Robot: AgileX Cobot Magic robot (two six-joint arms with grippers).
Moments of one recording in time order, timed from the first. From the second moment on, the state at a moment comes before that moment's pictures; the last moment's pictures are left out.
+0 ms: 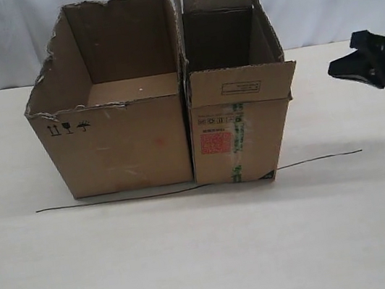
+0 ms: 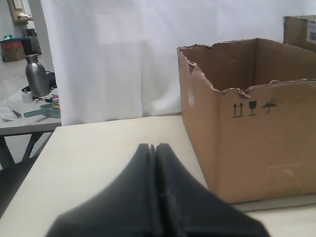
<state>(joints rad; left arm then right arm) -0.10 0.00 0.00 0.16 0.15 -0.04 -0.16 1.79 -0.94 1.57 0.84 -1.34</state>
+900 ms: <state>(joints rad) -0.10 0.00 0.00 0.16 0.15 -0.04 0.19 0.51 -0.15 1.74 0.13 -1.53</state>
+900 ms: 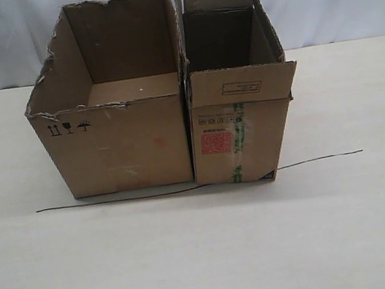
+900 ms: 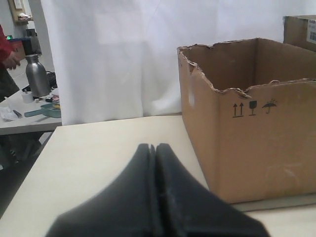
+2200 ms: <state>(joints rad) -0.10 0.00 0.00 0.16 0.15 -0.04 0.19 0.47 -0.04 0.89 -0.09 -0.60</state>
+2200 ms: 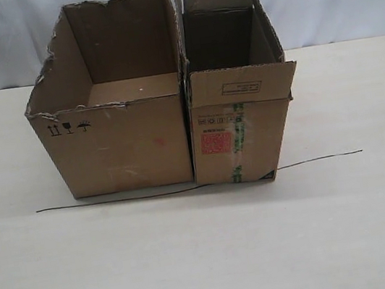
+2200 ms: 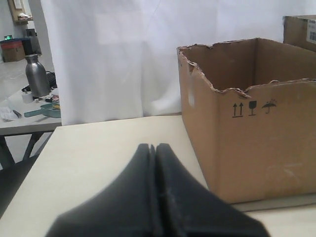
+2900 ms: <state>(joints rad) -0.10 0.00 0.00 0.16 0.15 -0.04 0.18 0.37 0.00 0.26 -0.09 -0.07</state>
